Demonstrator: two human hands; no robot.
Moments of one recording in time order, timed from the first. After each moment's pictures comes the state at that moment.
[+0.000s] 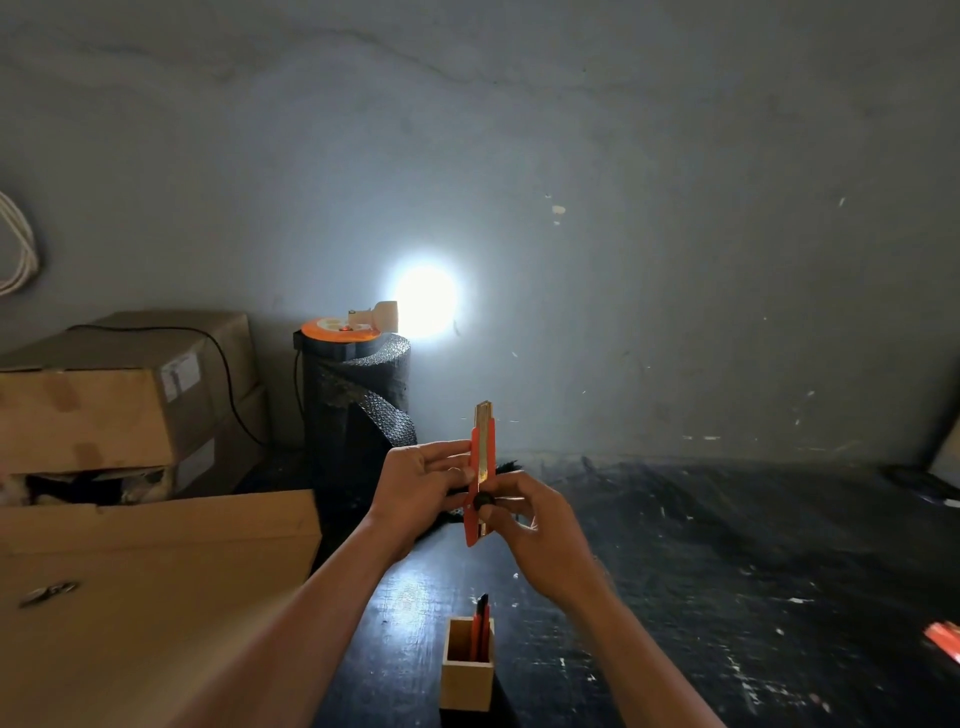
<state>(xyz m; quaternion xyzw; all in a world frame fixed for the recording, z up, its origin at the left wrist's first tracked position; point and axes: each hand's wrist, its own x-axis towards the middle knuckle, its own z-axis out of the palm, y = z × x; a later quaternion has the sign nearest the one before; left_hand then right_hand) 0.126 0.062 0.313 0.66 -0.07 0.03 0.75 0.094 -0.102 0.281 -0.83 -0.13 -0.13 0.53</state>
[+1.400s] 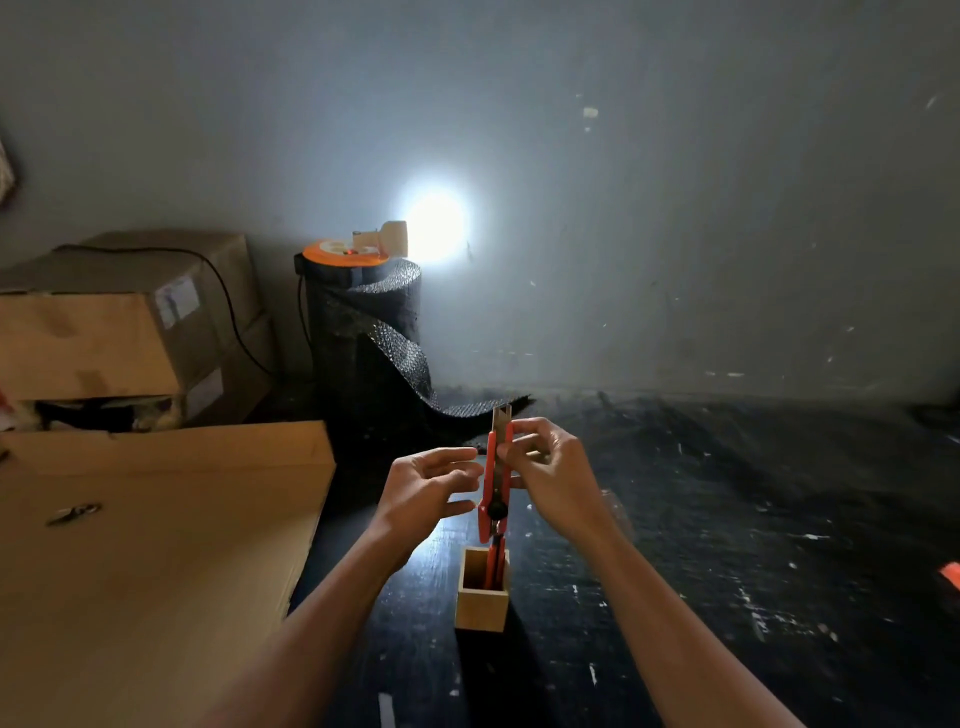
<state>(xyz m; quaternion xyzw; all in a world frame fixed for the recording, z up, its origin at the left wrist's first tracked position) 0.129 0.079 0.228 0.68 0.00 -0.01 0.73 0.135 -0.098 0.247 -0.79 -0.08 -0.11 0.59</state>
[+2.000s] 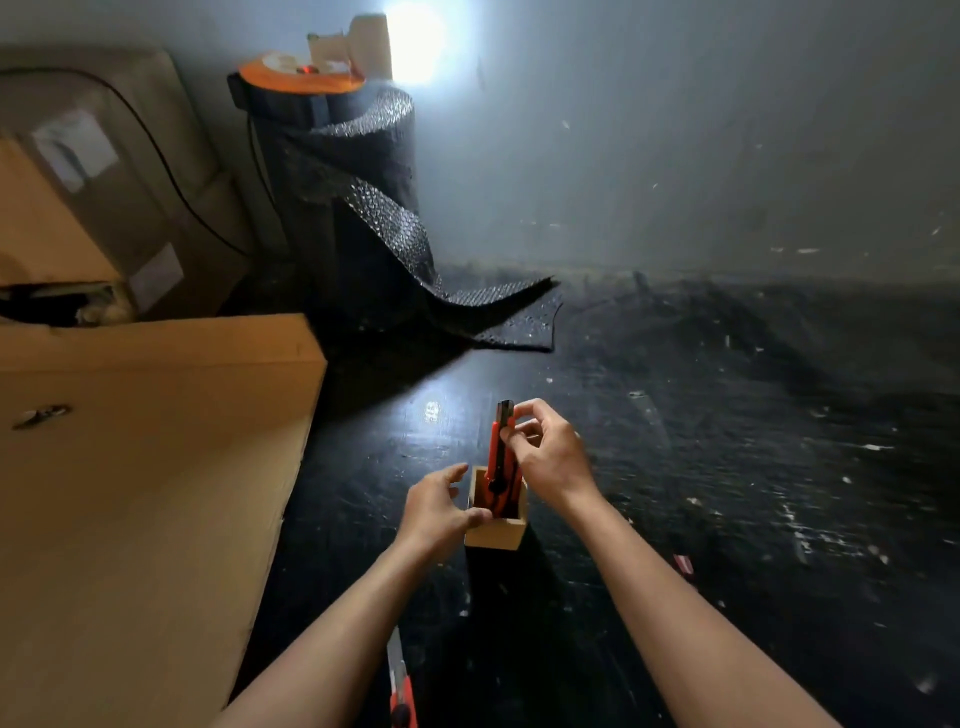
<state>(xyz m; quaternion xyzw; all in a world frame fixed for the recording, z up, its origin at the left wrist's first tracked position) 0.172 0.066 0.065 0.87 0.08 -0.14 0.47 0.205 -0.094 0.110 -0.86 0.02 -0.01 0.51</state>
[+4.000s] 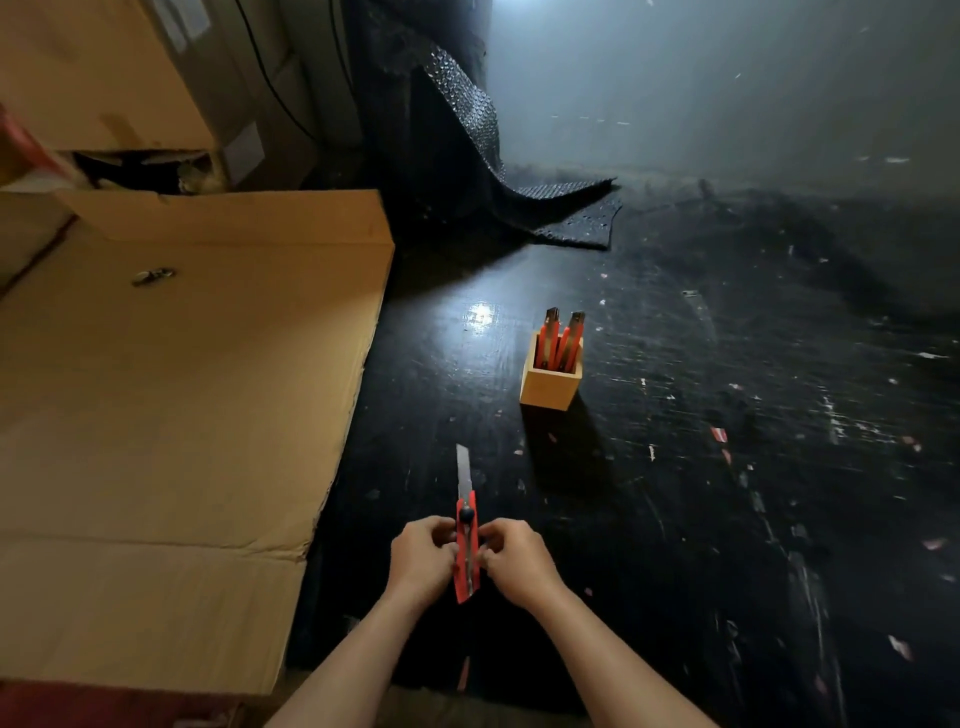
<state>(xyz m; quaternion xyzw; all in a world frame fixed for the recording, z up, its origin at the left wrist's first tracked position) -0.061 0.138 -0.028 0.82 0.26 -0.20 0.46 -0.045 -0.010 -0.022 -0.86 0.06 0.31 0.41</state>
